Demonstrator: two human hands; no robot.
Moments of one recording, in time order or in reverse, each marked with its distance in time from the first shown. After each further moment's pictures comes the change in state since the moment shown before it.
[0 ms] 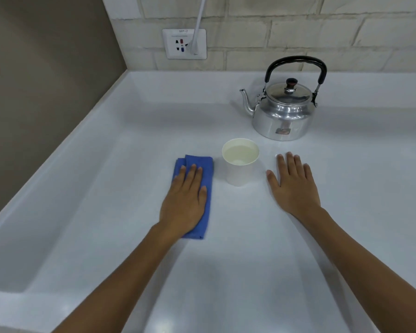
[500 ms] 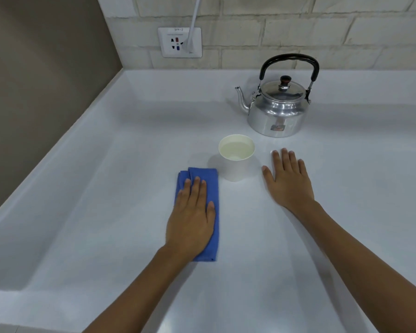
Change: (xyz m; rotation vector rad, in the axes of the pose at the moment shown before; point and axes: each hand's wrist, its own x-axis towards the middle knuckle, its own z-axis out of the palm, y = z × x) left_hand -0.043 0.030 0.003 -0.011 0.047 -0.012; right_hand 0.000 -0.002 -0.002 0.009 -0.004 0.012
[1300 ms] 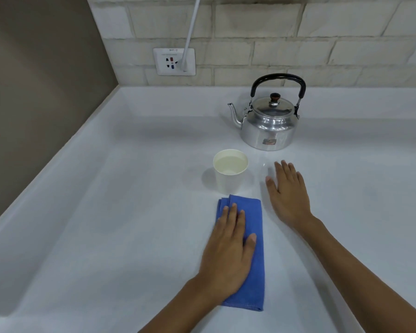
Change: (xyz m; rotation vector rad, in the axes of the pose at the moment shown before) left_hand -0.021 0.064 0.001 -0.320 -0.161 0.137; right_hand -0.015 -0.004 -0.027 0.285 0.097 0.049
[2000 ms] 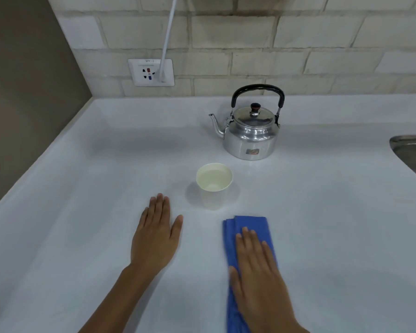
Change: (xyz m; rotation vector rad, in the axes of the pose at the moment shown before) left_hand 0.046 -0.107 -0.039 0.308 0.172 -0.158; right_hand -0.133 -0.058 0.001 -0.263 -0.118 -0.101
